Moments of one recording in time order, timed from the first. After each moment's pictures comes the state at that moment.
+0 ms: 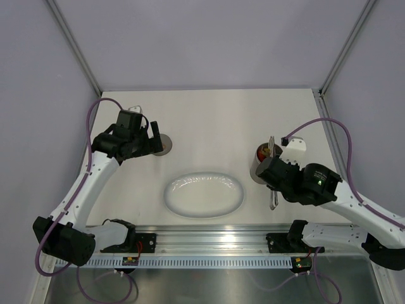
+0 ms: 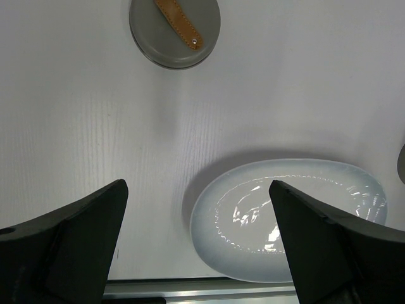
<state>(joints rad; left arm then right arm) -0.31 1.19 1.20 -0.90 -0.10 -0.47 1.05 0.97 1.22 -1.36 0.71 1.08</state>
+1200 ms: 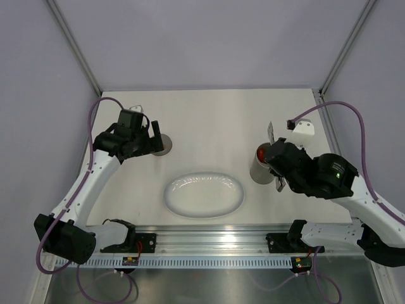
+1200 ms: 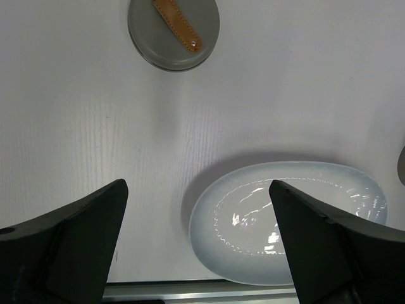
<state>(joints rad) -0.31 1.20 1.20 -0.89 -0.10 -0.47 1.03 1.03 1.46 -1.36 0.77 0.96</state>
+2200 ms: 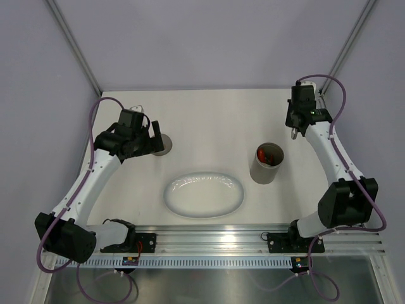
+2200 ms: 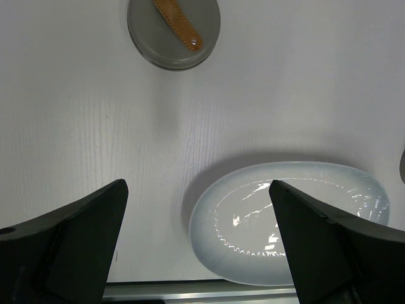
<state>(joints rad) -0.31 1.21 1.20 -0.89 -0.10 -0.47 0.12 1.46 1.40 -0.67 0.34 0.18</state>
